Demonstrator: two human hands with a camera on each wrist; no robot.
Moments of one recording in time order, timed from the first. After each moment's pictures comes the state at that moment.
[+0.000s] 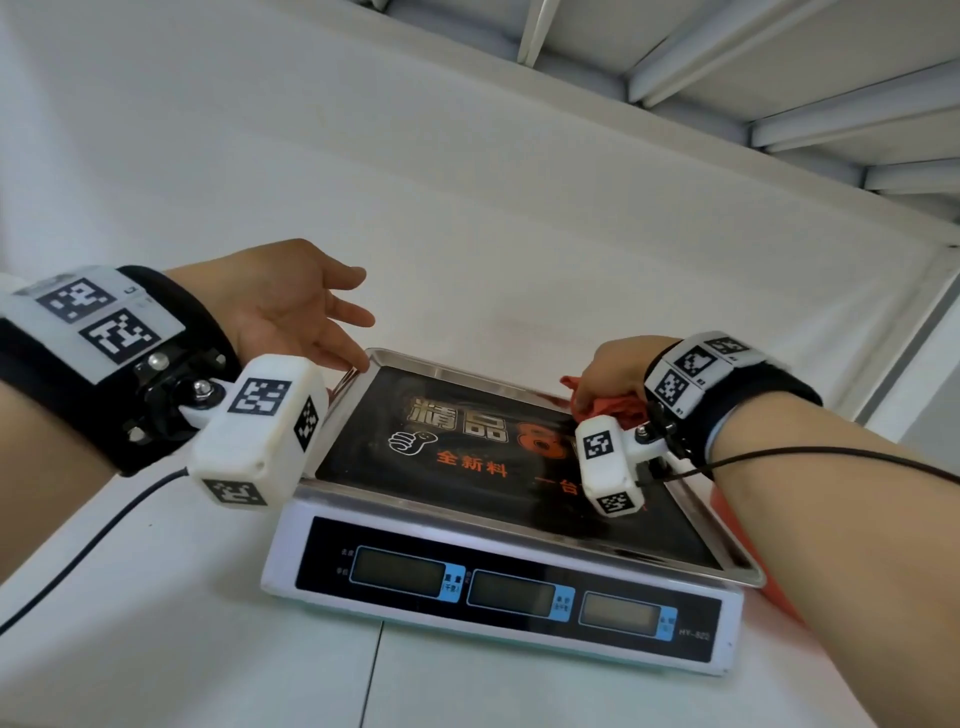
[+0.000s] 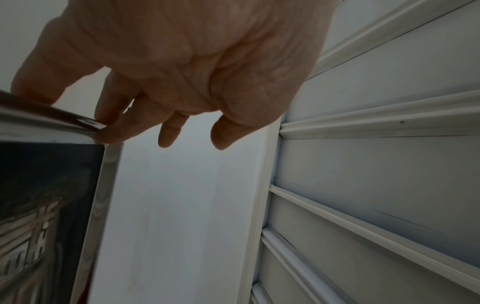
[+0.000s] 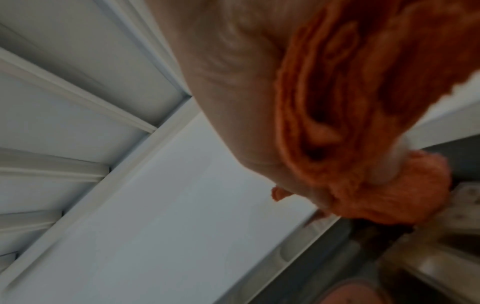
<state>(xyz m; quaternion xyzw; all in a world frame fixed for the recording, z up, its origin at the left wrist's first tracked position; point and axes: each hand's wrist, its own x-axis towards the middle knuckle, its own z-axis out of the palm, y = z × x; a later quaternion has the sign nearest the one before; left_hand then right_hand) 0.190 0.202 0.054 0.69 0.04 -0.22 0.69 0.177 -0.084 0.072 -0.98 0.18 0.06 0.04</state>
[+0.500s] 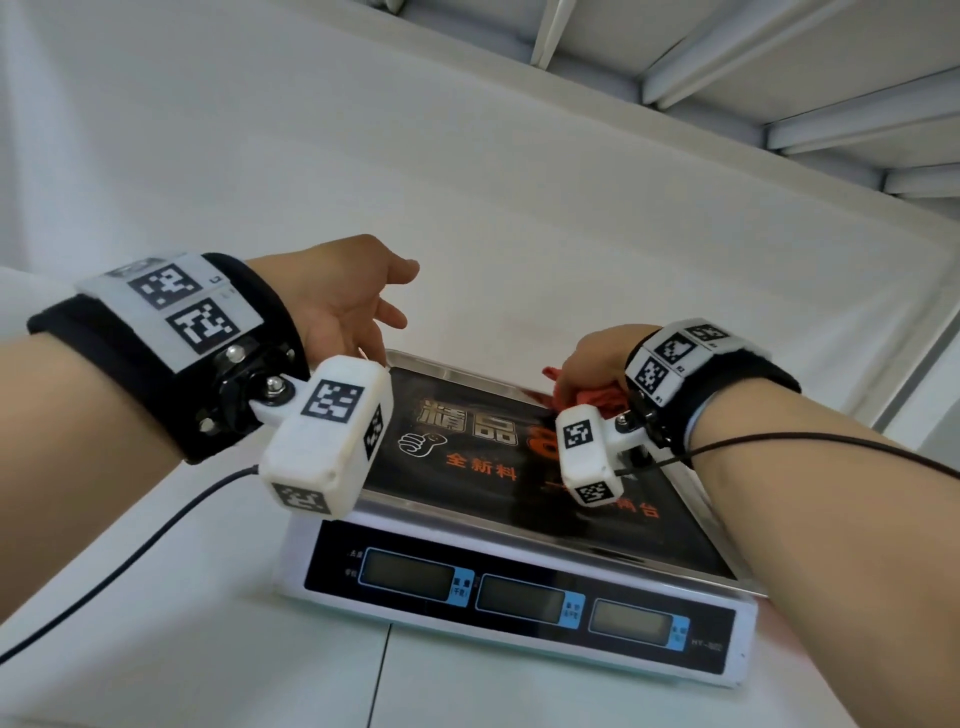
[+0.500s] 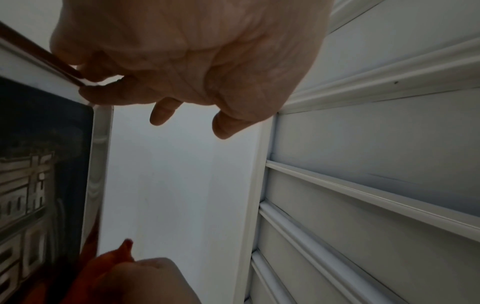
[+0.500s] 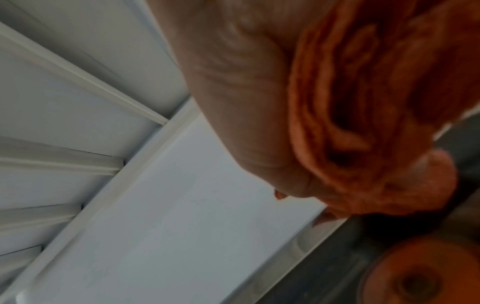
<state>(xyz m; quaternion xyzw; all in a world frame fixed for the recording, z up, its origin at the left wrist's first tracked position) 0.196 0.174 0.062 0.72 0.05 -0.23 0.65 0.183 -0.060 0.077 -0.99 0.12 0.08 -0.01</state>
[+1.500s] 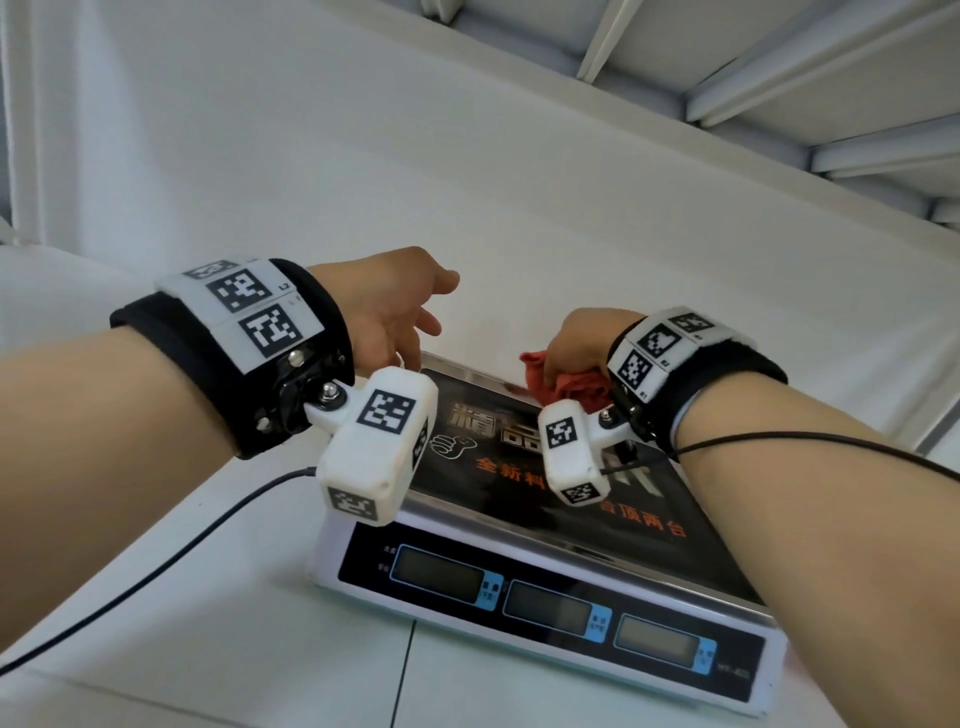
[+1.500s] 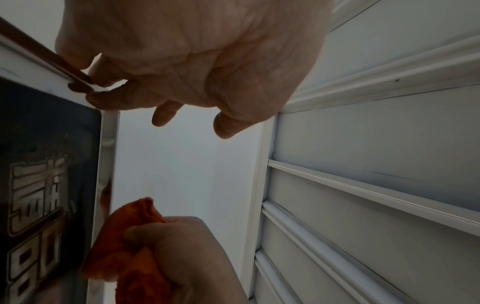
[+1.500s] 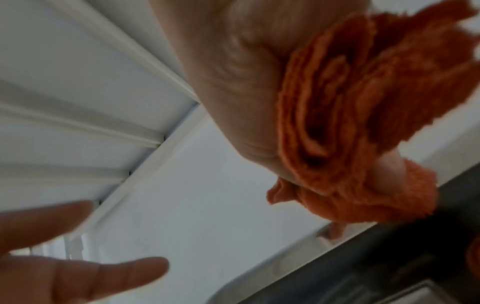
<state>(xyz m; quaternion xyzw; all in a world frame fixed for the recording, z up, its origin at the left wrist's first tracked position) 0.186 0.172 0.058 0.71 0.04 -0.23 0.67 0.187 -0.018 0.085 -0.98 0.08 0.03 0.18</state>
